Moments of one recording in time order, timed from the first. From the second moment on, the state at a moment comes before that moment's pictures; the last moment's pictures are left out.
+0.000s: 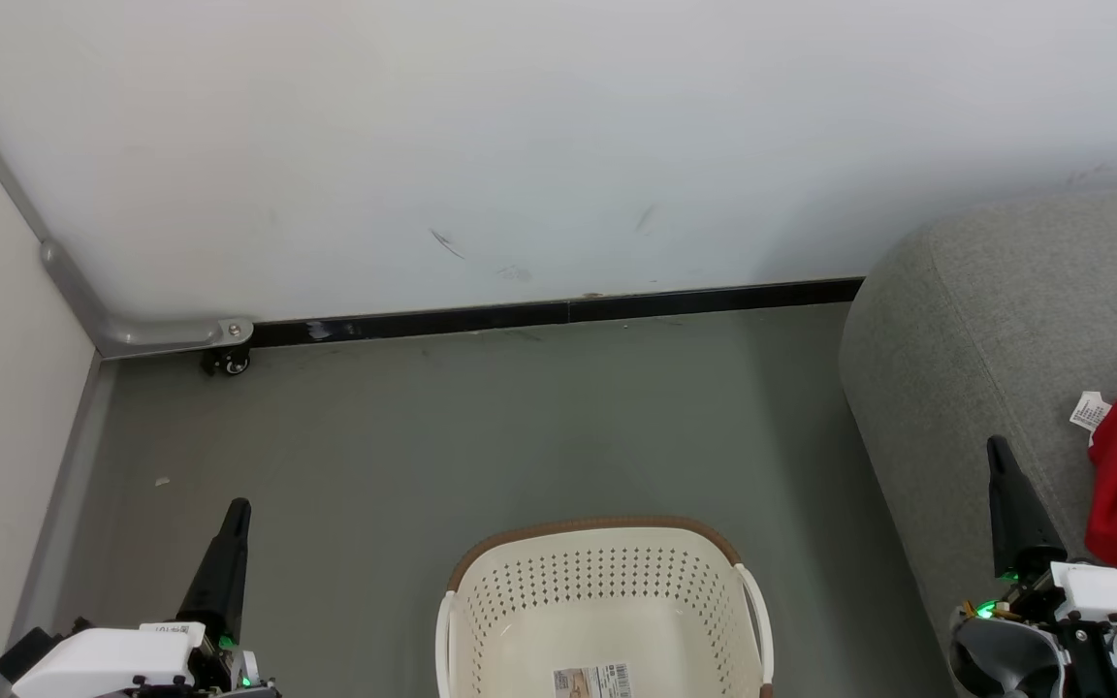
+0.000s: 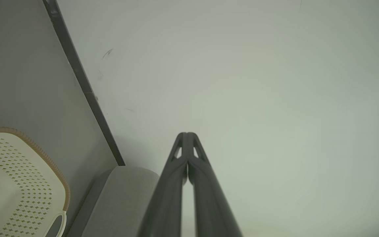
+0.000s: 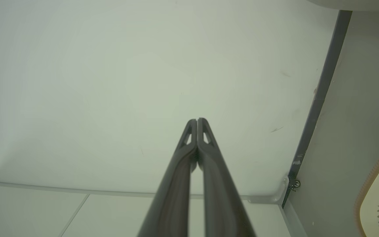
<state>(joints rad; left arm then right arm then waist) -0.06 0.05 0.06 0.28 -1.62 -0.12 0.09 -0.06 -0.04 -0.13 0.27 1.61 0.12 0.10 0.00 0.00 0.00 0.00</state>
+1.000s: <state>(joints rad) -0.06 0.05 0.06 0.28 -1.62 -0.12 0.09 -0.06 -0.04 -0.13 0.27 1.61 0.12 0.10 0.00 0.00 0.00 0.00</state>
